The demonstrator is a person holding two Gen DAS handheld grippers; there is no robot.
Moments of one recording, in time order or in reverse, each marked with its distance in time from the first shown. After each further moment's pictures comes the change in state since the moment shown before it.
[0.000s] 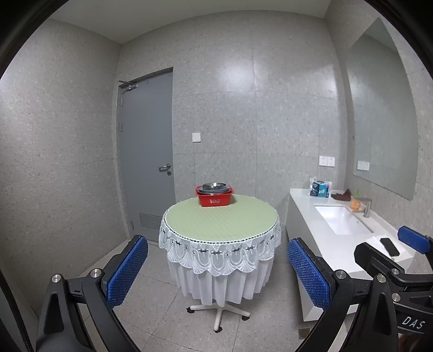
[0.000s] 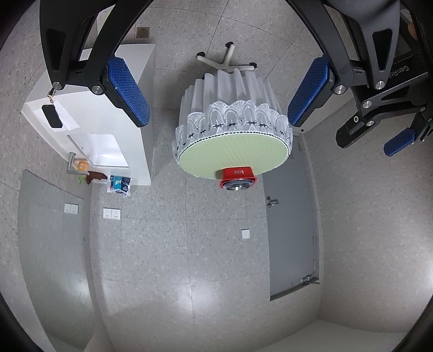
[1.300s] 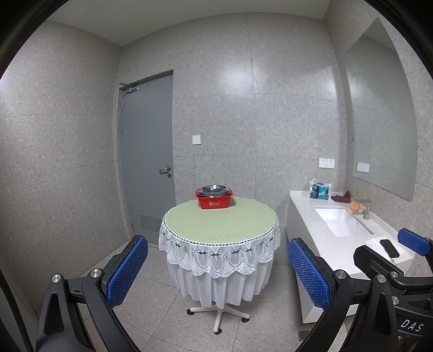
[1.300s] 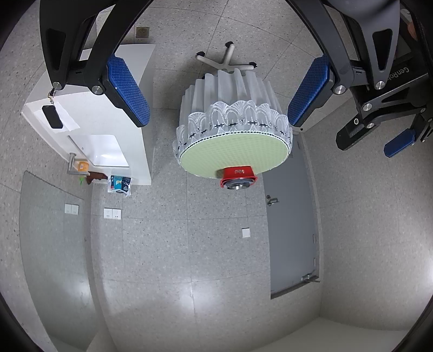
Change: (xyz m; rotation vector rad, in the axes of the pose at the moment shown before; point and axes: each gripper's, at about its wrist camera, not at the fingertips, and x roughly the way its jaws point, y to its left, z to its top) left arm 0.025 0.005 -0.015 0.000 -0.015 -0.008; right arm -0.003 -0.005 0.001 0.002 -0.003 -0.001
